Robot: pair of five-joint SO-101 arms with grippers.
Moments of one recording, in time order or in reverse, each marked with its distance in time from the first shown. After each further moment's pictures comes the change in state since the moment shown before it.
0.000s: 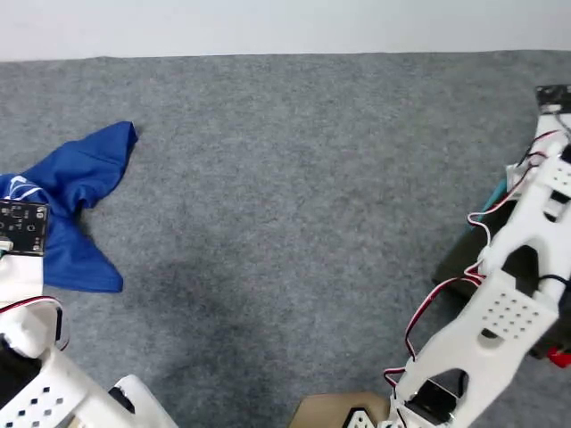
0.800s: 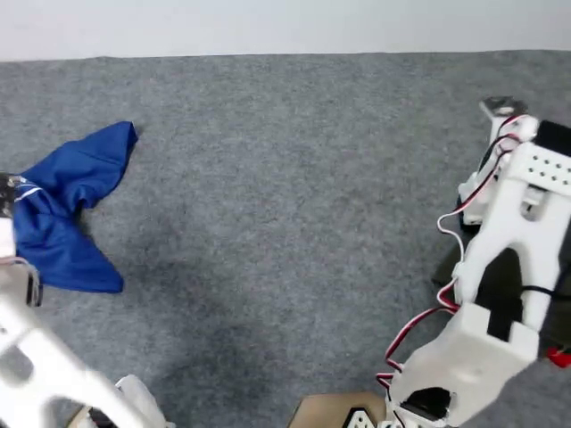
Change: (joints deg) left arm 0.0 23.5 -1.3 -14.0 0.0; right arm -9.1 -21.4 15.0 31.6 -4.7
